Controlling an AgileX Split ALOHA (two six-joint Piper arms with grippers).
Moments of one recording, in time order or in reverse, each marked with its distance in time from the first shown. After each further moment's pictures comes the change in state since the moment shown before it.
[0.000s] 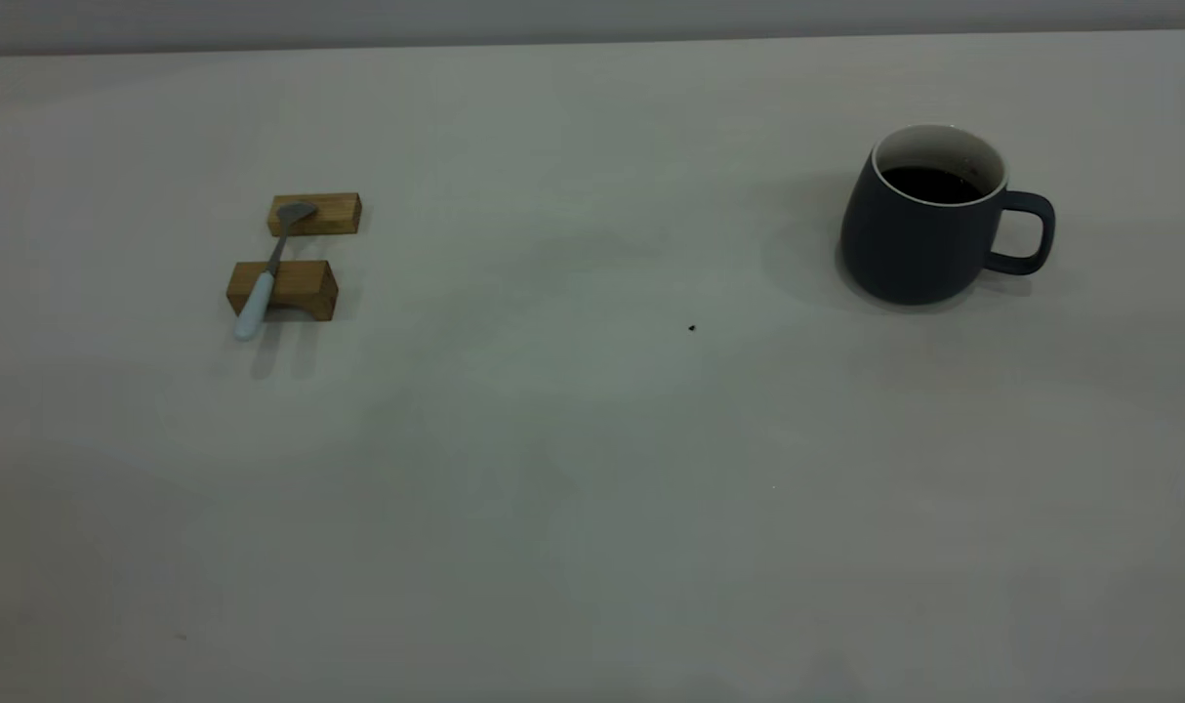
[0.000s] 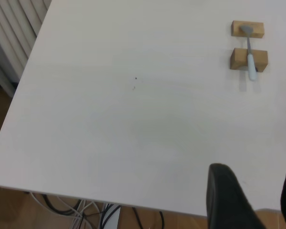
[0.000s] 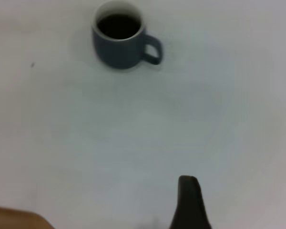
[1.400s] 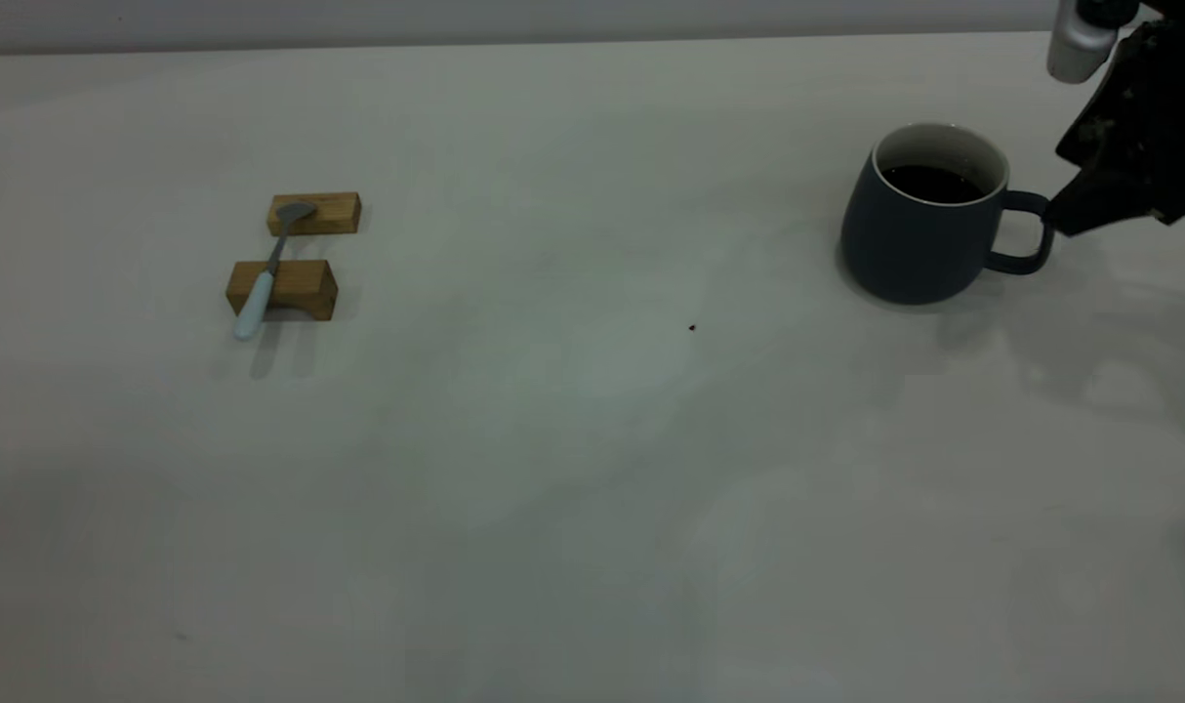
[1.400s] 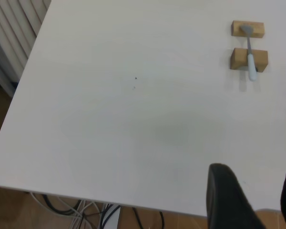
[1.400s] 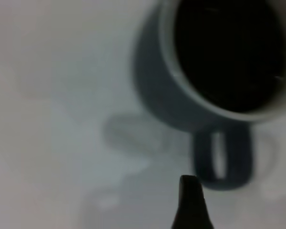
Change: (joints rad) left arm 0.000 0.000 0.000 0.000 0.000 0.000; right arm -0.069 1.651 -0.583 0.821 -0.521 -1.828
